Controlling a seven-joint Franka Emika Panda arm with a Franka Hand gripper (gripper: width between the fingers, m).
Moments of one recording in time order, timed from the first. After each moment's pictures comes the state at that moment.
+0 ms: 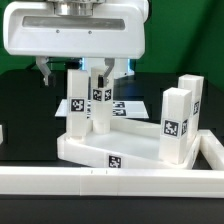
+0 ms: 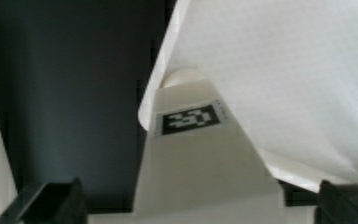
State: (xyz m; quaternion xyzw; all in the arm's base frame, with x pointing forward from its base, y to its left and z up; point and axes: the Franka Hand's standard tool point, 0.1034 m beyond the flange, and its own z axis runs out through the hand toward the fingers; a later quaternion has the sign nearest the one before) arm 0.554 -0.081 0.116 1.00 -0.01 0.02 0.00
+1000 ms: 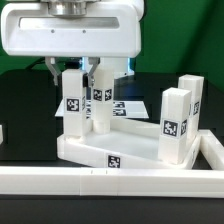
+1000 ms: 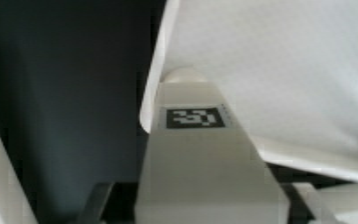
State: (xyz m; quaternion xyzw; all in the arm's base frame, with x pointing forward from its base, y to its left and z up) arm 0.553 -0.085 0.116 0.99 -0.14 0.01 -0.02
